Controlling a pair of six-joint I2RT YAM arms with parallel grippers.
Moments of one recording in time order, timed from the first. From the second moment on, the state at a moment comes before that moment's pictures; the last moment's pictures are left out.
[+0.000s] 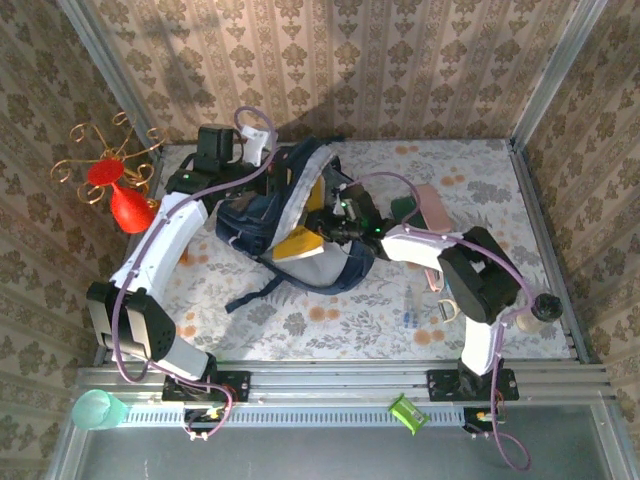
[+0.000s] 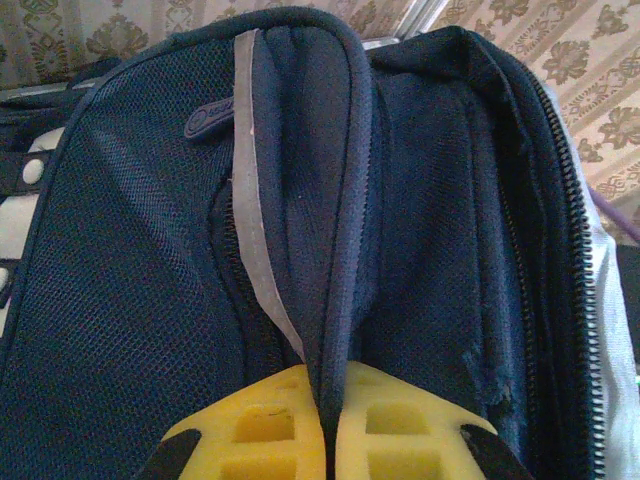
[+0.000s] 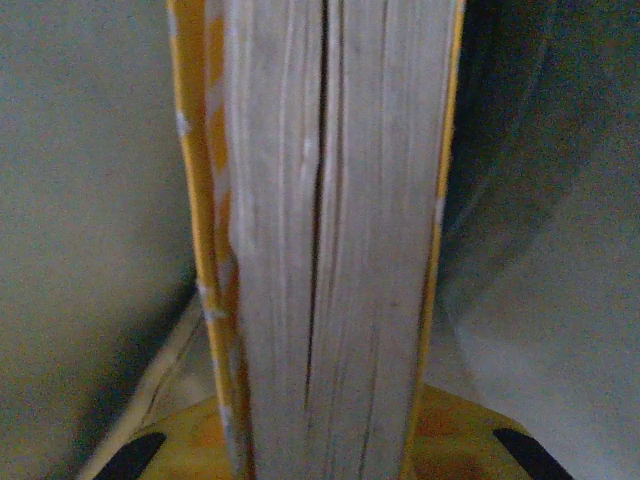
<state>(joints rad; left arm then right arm) -0.33 1.51 1.47 -0.57 0.61 -0.12 0.62 1.90 1.17 0.24 -0.32 1.05</state>
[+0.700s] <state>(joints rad) -0.29 1.52 1.47 -0.56 0.66 -0.15 0.67 2.25 1.53 0.31 0.00 1.06</state>
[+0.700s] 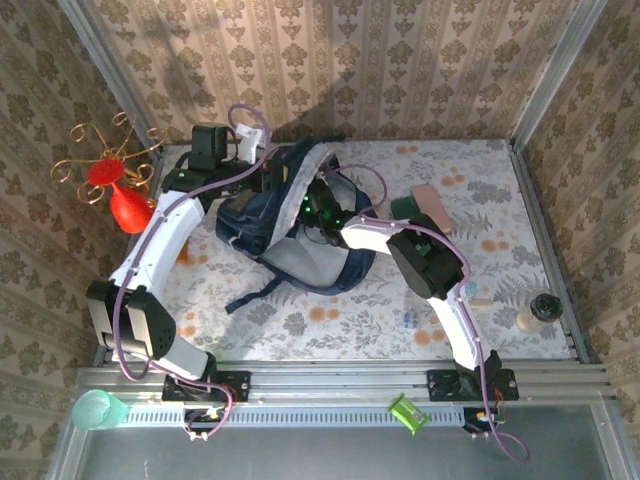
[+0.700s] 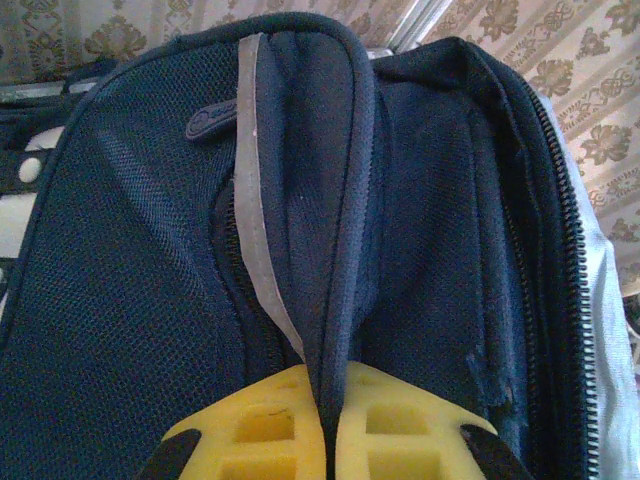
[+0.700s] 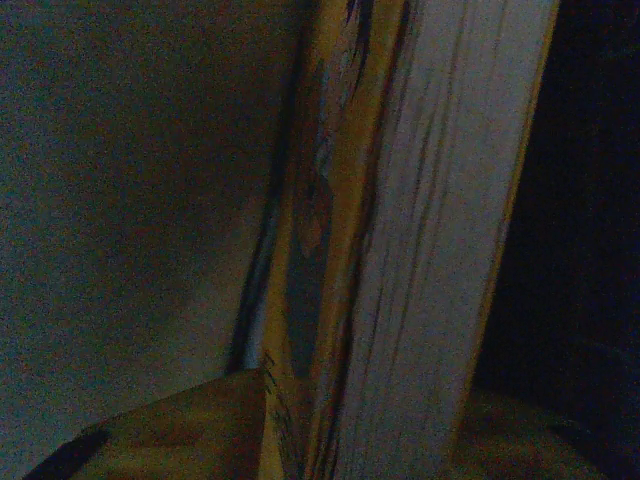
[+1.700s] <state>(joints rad) -0.45 1.64 1.23 -0.29 0.44 -0.15 0.54 1.21 0.67 -0.07 0.09 0.64</state>
